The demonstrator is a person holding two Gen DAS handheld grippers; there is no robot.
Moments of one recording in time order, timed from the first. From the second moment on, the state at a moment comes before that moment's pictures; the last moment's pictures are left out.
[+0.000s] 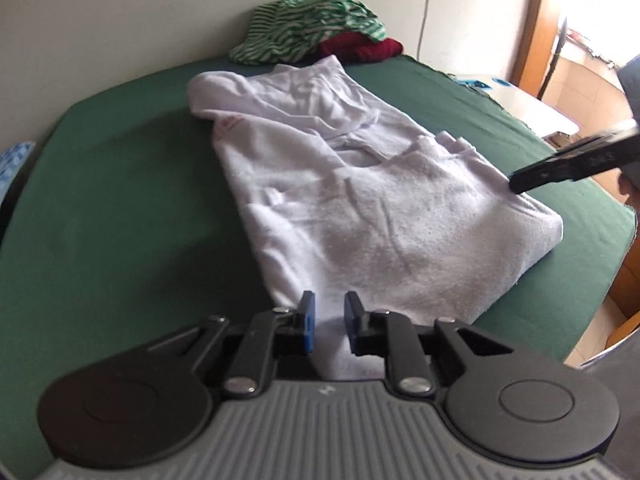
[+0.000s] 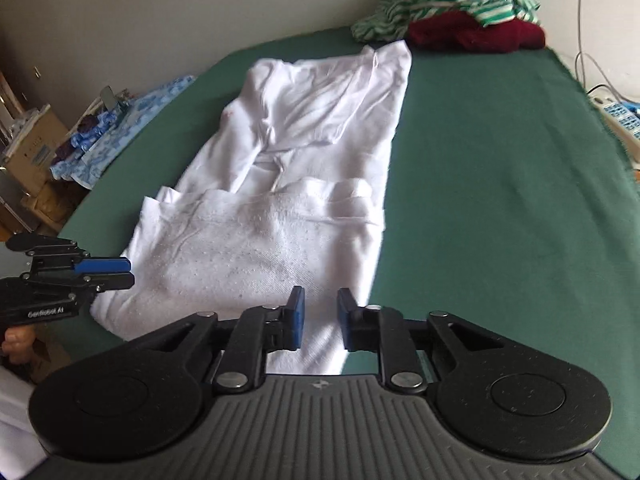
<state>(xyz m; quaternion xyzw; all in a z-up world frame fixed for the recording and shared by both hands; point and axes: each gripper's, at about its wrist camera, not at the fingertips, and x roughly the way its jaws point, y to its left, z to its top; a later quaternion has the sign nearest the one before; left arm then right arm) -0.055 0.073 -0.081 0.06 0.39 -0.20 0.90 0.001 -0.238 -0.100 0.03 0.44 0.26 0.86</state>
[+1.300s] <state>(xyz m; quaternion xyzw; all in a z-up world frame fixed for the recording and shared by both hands) -0.136 0.101 -0.042 -0.06 0.43 -0.26 0.86 -0.079 -0.245 -0.081 -0.03 0.47 0.38 0.80</state>
